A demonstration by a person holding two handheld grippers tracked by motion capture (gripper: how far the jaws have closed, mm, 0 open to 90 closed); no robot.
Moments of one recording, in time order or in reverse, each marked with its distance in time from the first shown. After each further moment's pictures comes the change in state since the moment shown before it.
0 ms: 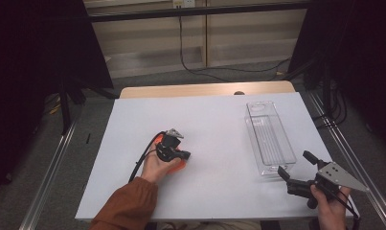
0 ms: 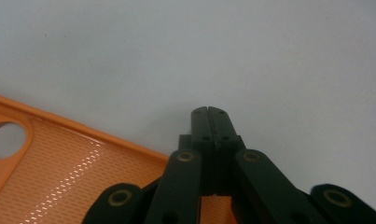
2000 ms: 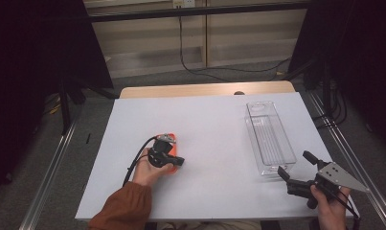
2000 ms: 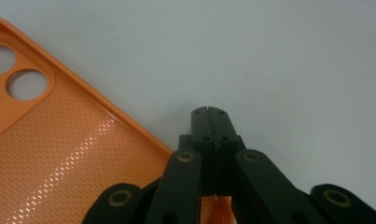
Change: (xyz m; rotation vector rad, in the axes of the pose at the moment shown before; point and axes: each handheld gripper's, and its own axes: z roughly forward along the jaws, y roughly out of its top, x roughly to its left) left arm 0.001 -0.022 -0.019 0.016 -0.034 -0.023; right arm 0.000 0.000 0.000 -0.006 0.003 0.000
